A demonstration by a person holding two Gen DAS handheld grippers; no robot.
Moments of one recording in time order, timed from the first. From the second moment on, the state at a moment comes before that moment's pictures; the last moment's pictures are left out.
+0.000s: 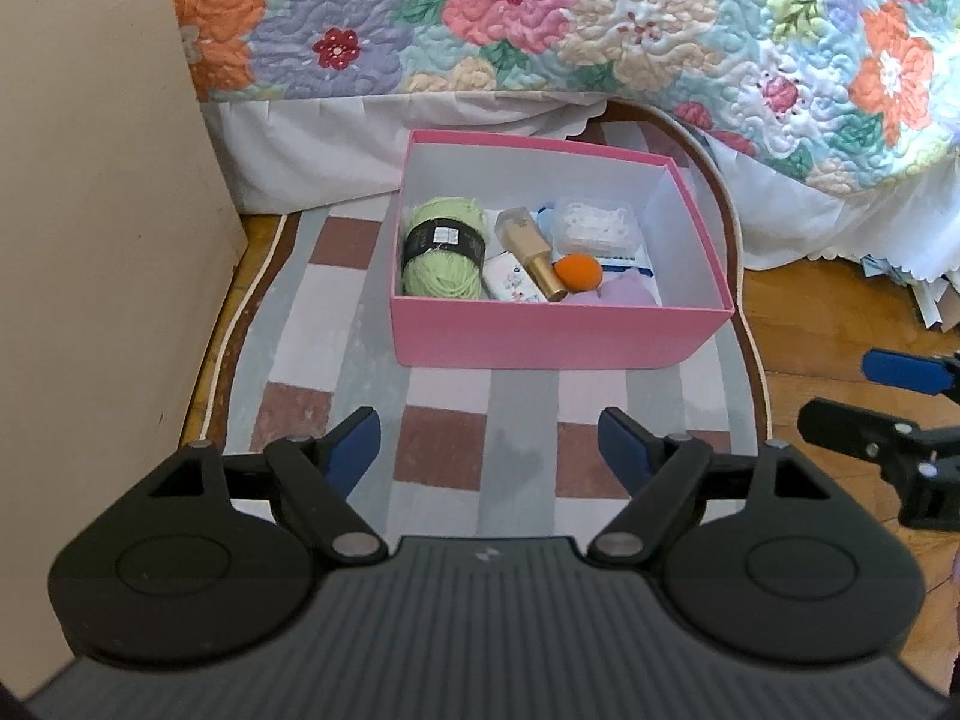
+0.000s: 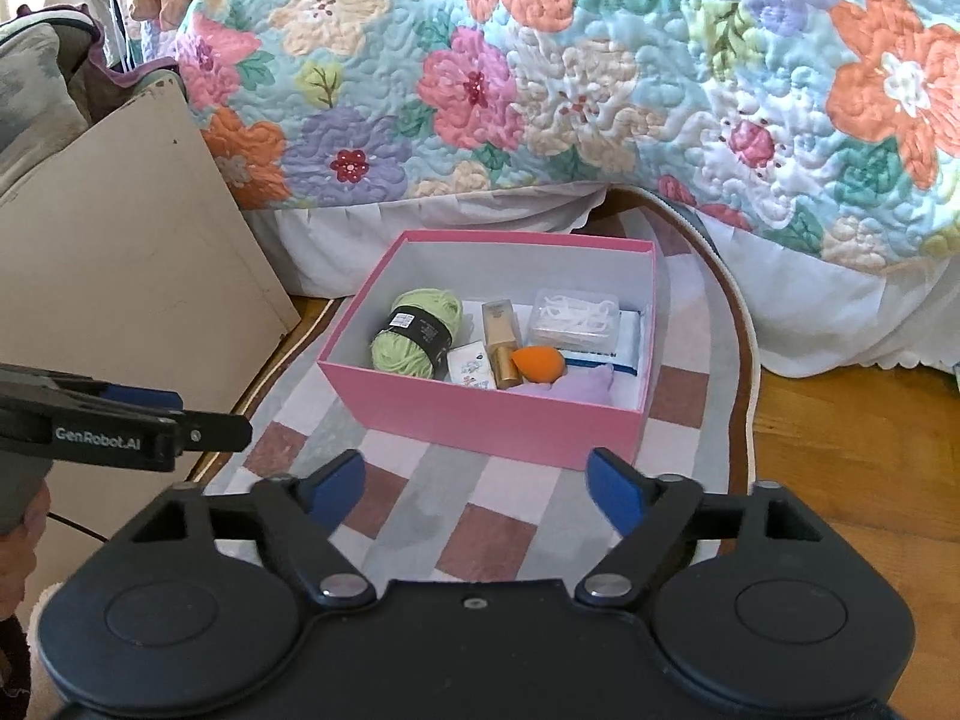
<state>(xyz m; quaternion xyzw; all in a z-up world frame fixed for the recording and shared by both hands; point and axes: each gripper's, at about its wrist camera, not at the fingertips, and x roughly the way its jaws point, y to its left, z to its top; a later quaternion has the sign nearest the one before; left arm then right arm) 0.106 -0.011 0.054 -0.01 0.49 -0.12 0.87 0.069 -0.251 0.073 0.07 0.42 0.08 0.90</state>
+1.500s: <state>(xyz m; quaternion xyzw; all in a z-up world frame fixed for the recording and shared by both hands) 0.110 -0.001 0.037 0.02 0.54 -0.09 0.83 0.071 -0.241 0.054 0.06 0.49 -0.02 0.87</state>
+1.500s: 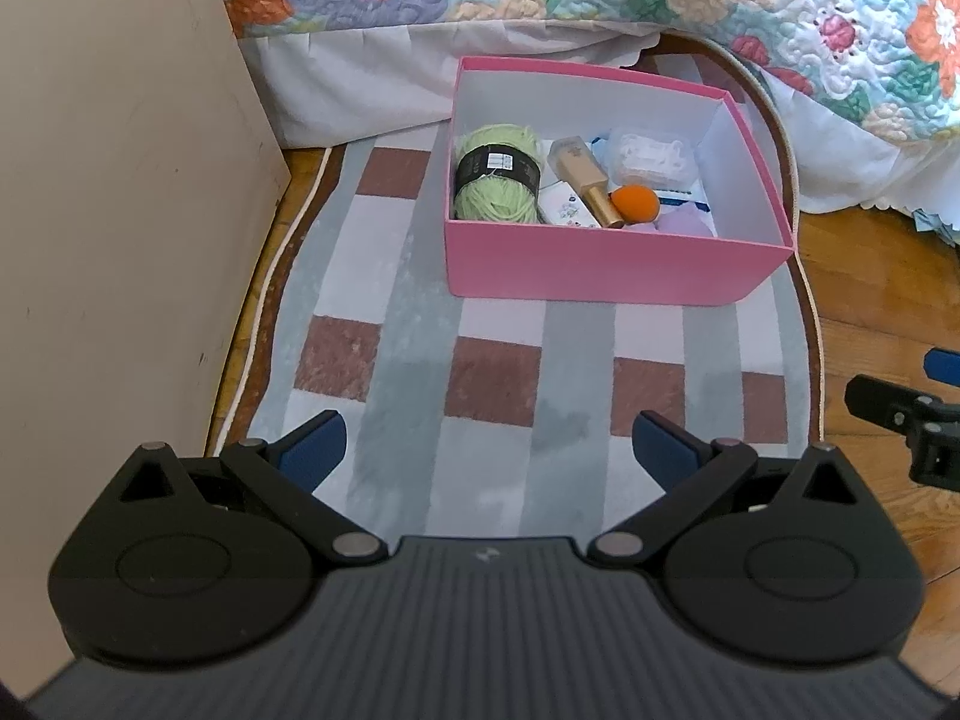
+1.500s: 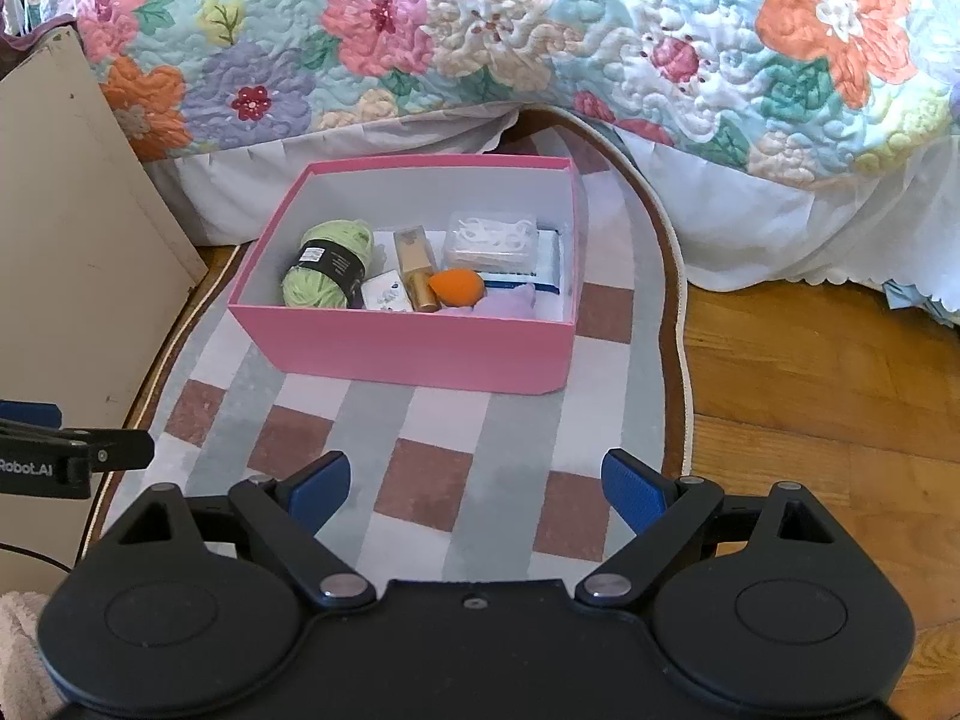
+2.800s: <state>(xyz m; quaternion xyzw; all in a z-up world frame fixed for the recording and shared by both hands) 0.114 -0.007 0.027 0.06 0.56 -0.09 0.82 0.071 -0.242 0.049 0.05 0.49 -0.04 0.87</state>
